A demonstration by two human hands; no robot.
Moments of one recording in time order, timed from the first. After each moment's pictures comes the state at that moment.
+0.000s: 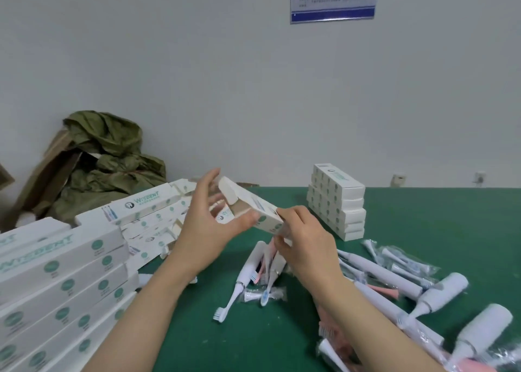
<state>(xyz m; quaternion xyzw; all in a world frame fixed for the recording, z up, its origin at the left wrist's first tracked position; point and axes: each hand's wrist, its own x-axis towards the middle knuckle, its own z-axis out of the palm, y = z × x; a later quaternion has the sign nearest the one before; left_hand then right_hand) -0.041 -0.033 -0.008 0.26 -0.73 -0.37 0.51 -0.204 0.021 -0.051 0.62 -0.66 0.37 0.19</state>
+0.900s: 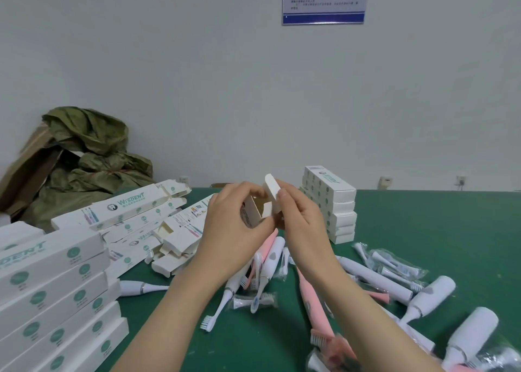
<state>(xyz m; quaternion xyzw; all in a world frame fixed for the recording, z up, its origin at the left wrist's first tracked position) -0.082 -0.021 0.002 0.28 -0.81 -0.18 0.49 -0.186 0.030 -0.003 0.53 -0.49 0.68 -0.15</state>
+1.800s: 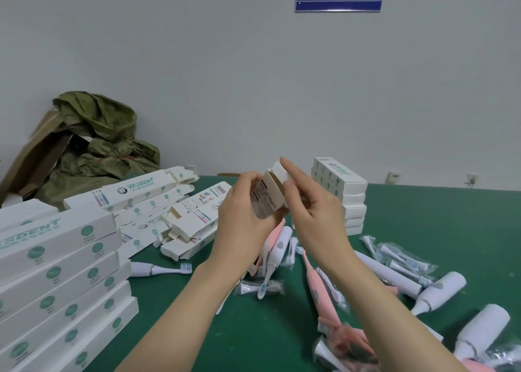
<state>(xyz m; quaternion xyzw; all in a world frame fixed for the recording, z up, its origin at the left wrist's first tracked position) -0.092 -0.032 -0.023 0.29 -0.75 -0.22 0.55 -0.196 0.030 -0.010 0.57 -0.53 0.63 -0.04</state>
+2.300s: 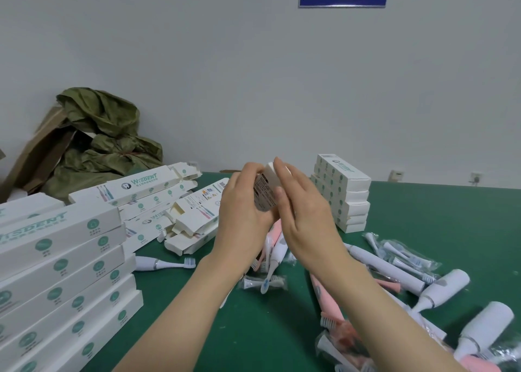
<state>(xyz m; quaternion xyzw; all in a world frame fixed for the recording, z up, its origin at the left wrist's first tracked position) -0.089 -0.030 -0.019 0.27 -0.75 -0.20 0.57 -0.186 0.025 -0.017 0.66 -0.55 0.51 0.10</state>
